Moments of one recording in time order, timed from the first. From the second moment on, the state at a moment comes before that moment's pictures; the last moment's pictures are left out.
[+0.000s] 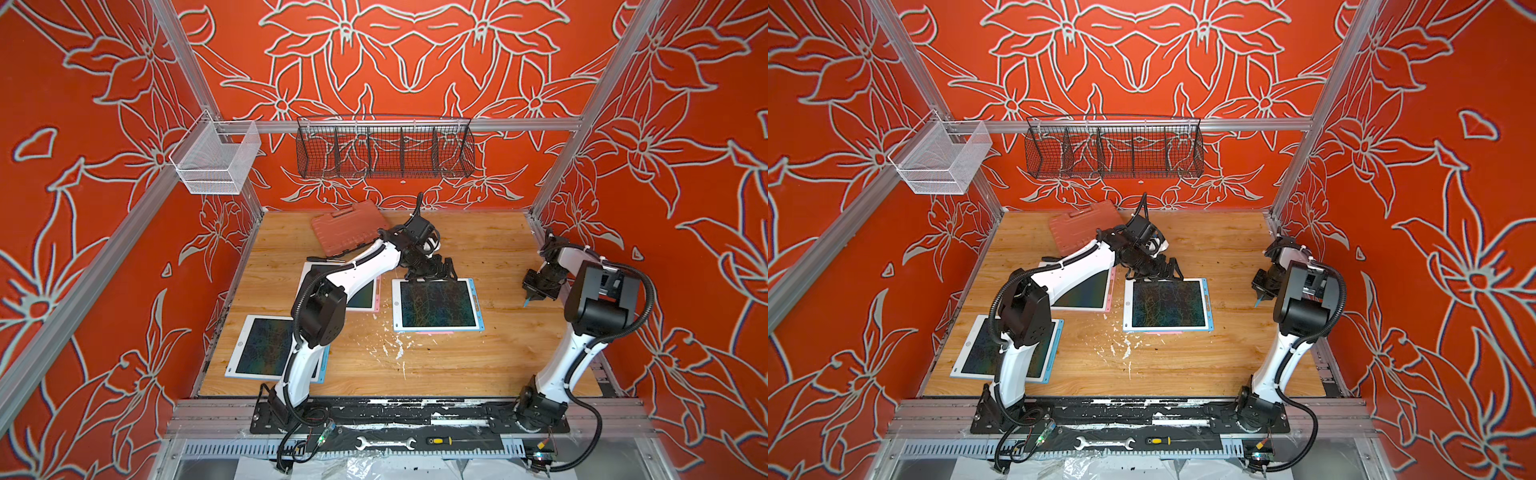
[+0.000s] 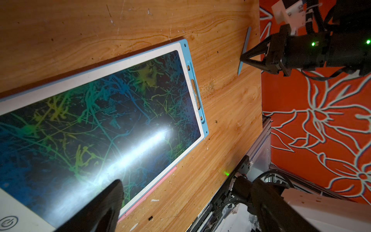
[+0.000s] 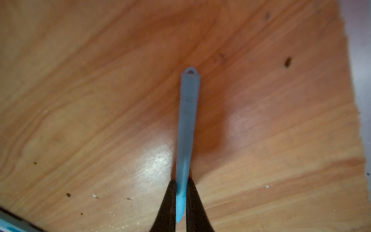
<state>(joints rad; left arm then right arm) -0.65 2.13 1.91 -0.80 0.55 -0.58 -0.35 1.96 1.35 -0.94 -0.06 0.27</state>
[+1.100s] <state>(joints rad) -0.63 2.12 1.88 -0.77 0.56 -0.58 -0.13 1.90 1.28 -0.99 0.00 0.26</state>
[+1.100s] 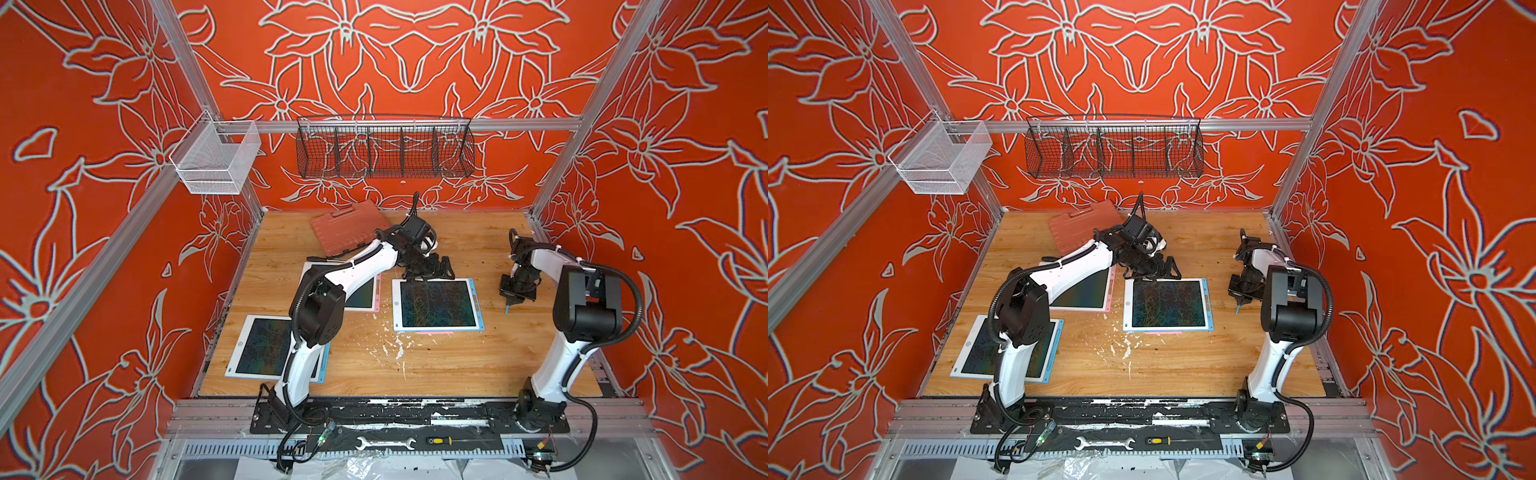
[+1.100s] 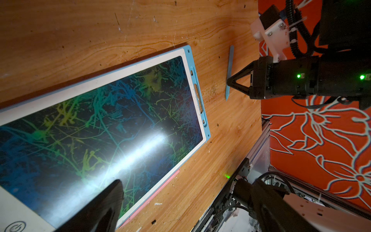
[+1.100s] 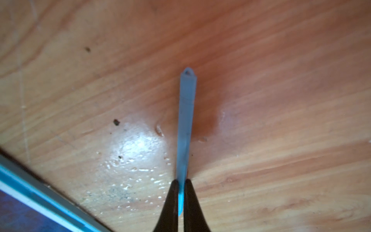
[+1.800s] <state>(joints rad) -0.63 2.11 1.88 -0.77 0.56 -0.58 -0.08 1.90 1.28 -1.00 0.03 0.25</state>
